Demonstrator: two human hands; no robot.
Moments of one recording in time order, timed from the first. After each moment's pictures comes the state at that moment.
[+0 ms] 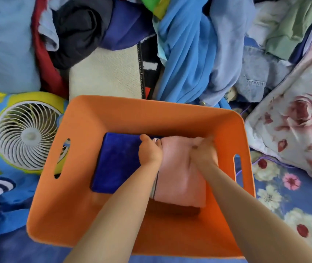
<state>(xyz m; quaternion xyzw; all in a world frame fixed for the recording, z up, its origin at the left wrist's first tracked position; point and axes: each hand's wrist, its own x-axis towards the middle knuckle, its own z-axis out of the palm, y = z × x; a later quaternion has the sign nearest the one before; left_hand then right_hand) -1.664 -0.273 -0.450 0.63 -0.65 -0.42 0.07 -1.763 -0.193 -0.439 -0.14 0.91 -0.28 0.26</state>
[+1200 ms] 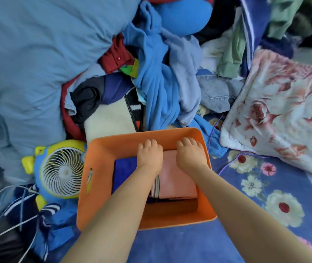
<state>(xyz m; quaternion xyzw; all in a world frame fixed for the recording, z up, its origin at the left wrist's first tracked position) -1.671 -0.247 -0.332 0.30 -0.94 0.06 -0.17 -1.756 -0.166 -0.350 -0.44 0.88 -0.08 0.13</state>
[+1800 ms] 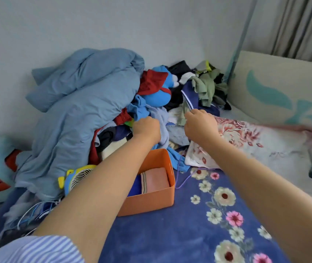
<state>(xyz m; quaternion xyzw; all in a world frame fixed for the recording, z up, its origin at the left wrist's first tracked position) -1.576 -0.049 0.014 0.34 -0.93 0.12 0.01 -1.679 0.056 -0.007 -0.45 0.86 -0.15 -0.18</state>
